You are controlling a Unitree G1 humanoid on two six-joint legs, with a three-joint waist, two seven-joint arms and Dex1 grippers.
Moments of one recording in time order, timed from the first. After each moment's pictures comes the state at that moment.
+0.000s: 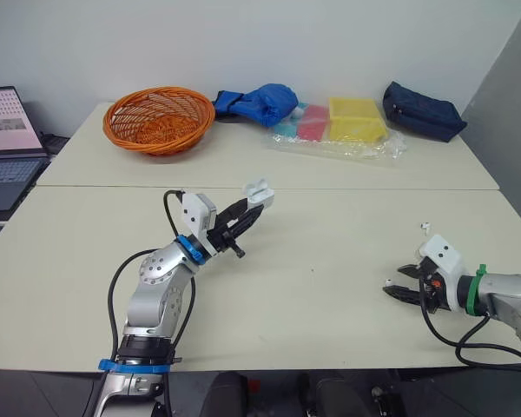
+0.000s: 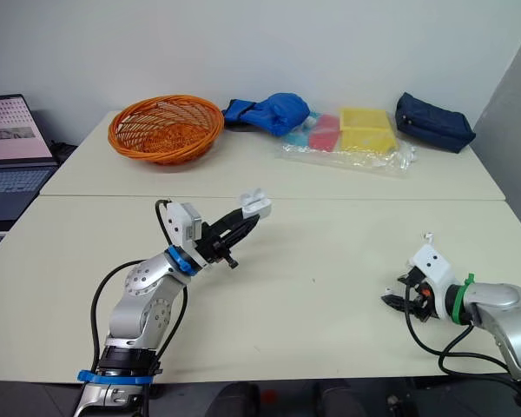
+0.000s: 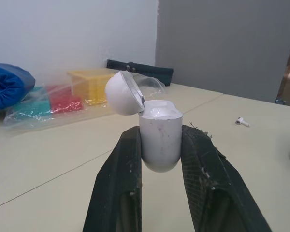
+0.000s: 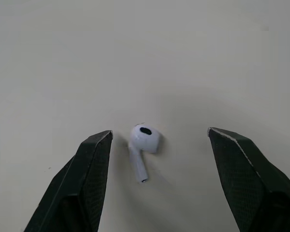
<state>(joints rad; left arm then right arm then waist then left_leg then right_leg) -0.32 0.29 0.05 0.02 -0.39 0.07 -0.77 -0.04 -0.85 -0.10 -0.30 0.34 0.82 0.81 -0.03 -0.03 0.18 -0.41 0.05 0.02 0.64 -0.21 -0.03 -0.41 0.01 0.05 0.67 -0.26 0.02</state>
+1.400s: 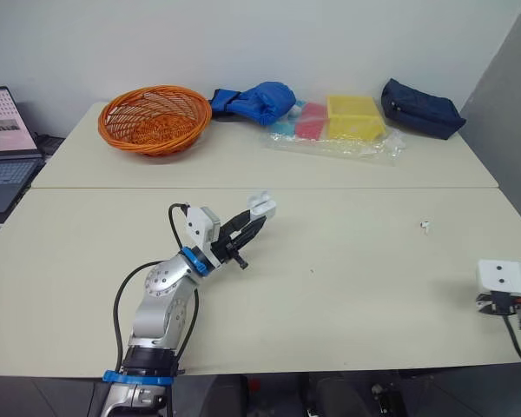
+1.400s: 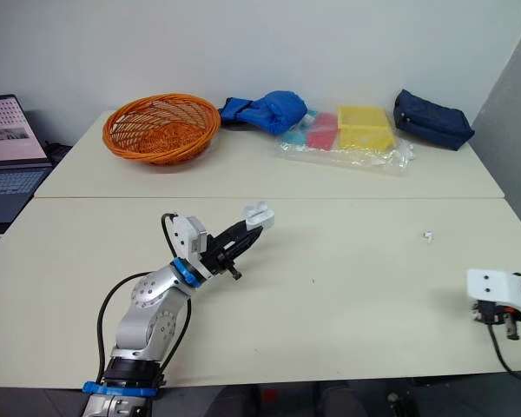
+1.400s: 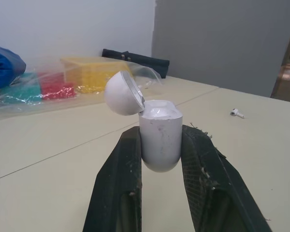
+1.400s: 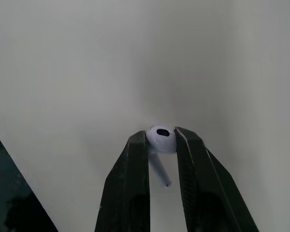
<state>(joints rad) -0.24 0.26 0.01 0.02 -0.38 0.02 -0.77 -0.11 -1.37 0.11 0.23 -0.04 0.02 1.28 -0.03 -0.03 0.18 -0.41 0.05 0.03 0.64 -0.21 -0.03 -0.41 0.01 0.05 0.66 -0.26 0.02</state>
